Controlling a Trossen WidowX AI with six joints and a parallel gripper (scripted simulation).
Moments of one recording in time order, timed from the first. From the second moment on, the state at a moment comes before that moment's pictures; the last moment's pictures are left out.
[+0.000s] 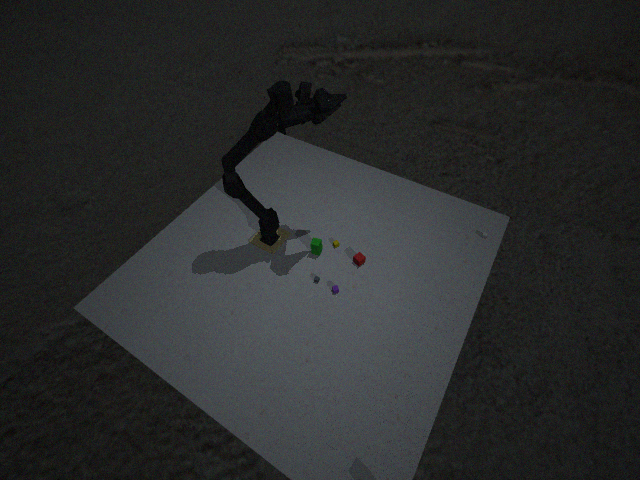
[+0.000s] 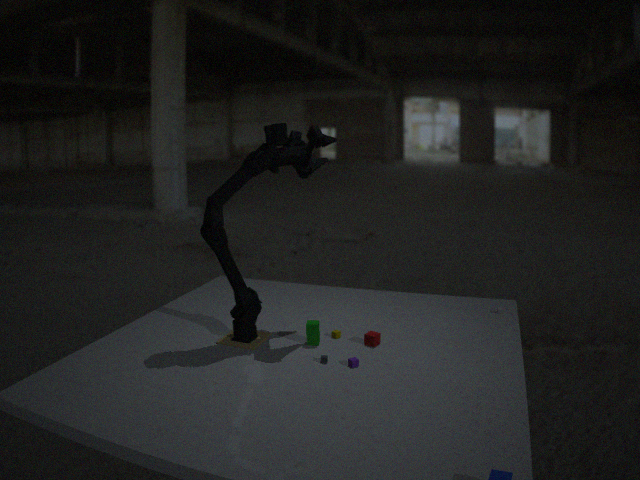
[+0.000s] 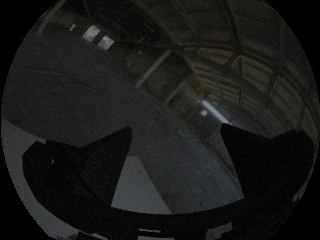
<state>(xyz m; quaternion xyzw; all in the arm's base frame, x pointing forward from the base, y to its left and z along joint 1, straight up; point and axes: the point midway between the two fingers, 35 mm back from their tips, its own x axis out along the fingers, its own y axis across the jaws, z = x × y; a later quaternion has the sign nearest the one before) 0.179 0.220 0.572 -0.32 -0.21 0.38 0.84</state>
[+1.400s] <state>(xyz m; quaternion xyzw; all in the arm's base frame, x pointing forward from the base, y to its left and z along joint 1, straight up) 0.382 0.108 0.140 0.11 0.69 -0.09 0.71</state>
